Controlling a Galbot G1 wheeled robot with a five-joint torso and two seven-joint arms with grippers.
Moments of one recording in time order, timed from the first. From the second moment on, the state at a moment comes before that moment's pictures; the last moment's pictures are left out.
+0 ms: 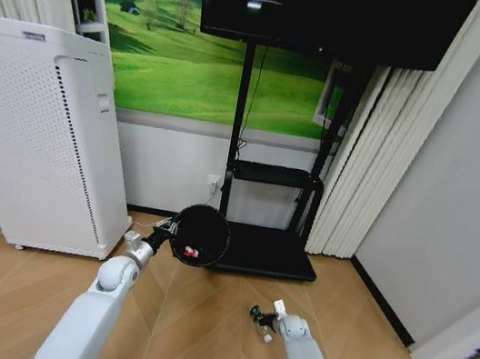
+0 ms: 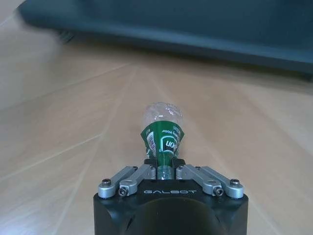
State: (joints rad) left arm 0.89 -1.30 -0.43 -1.57 -0.42 0.11 0.28; right arm -0.72 1.38 0.50 0.75 -0.26 -0.39 -0.47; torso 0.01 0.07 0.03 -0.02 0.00
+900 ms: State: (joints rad) left arm 0.88 -1.41 -0.35 -1.41 -0.49 0.13 0.25; right arm -1.18 1.27 0.87 1.81 0.49 -0.41 -0.17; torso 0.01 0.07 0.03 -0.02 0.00
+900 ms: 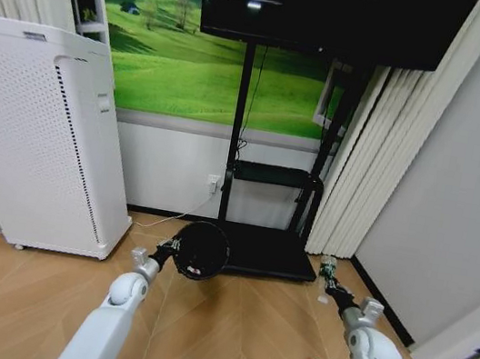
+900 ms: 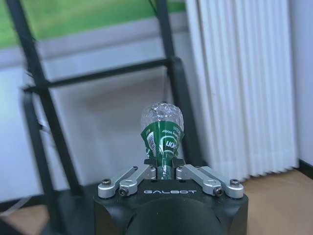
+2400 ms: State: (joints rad) left arm 0.82 -1.50 -0.13 -1.35 -0.46 0.13 0.25; right arm -1.26 1.31 0.58 1.95 0.39 -0.34 -0.24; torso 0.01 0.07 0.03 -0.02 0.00
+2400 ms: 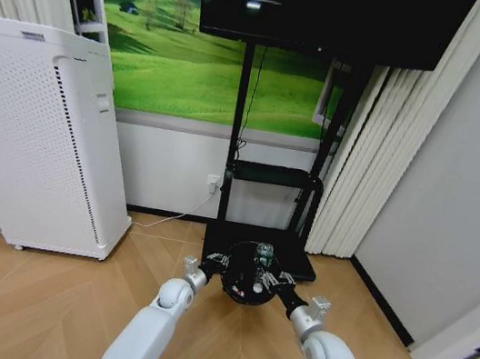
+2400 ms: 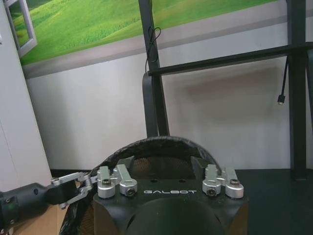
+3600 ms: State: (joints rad) left arm 1.15 -1.36 -0.48 -1.70 -0.32 0.10 0.26; right arm -1.26 1.29 0.72 1.70 0.39 -0.33 -0.20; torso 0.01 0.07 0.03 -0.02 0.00
